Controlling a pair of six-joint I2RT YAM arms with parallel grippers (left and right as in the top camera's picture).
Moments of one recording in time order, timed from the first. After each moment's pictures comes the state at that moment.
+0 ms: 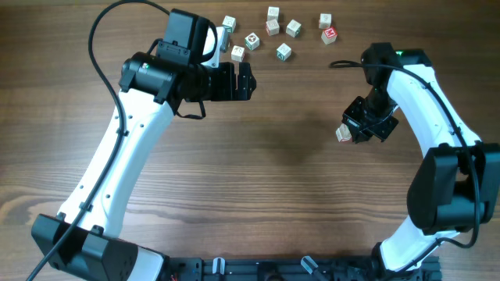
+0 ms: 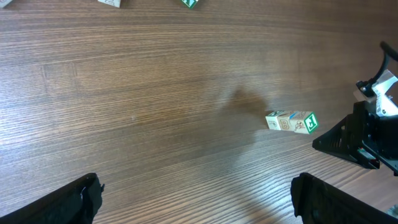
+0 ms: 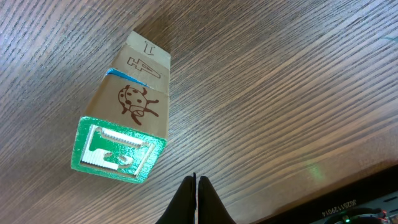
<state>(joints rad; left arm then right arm) -0.35 1.62 1.62 -1.02 0.29 -0.34 0.07 1.87 1.45 -1.35 -0.08 0.76</state>
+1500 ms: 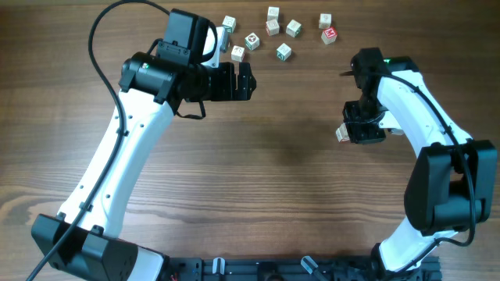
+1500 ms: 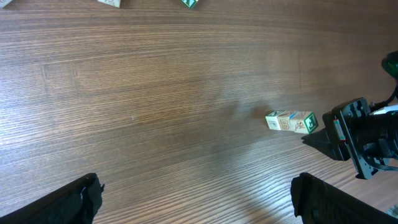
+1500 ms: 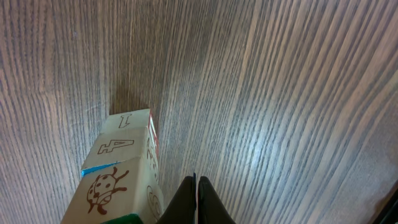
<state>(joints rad) -0.35 1.62 1.62 -1.02 0.29 -0.34 0.11 1.87 1.38 -1.23 0.00 1.55</state>
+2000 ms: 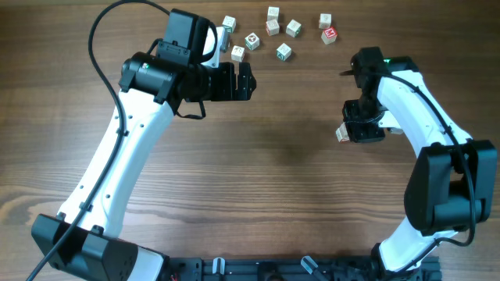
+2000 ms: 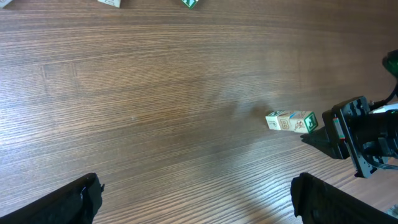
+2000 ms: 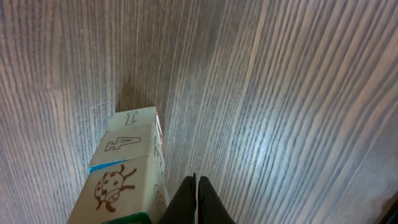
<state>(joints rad) -0.35 1.62 1.62 -1.02 0.29 -0.34 0.11 1.87 1.38 -1.22 -0.01 1.55</state>
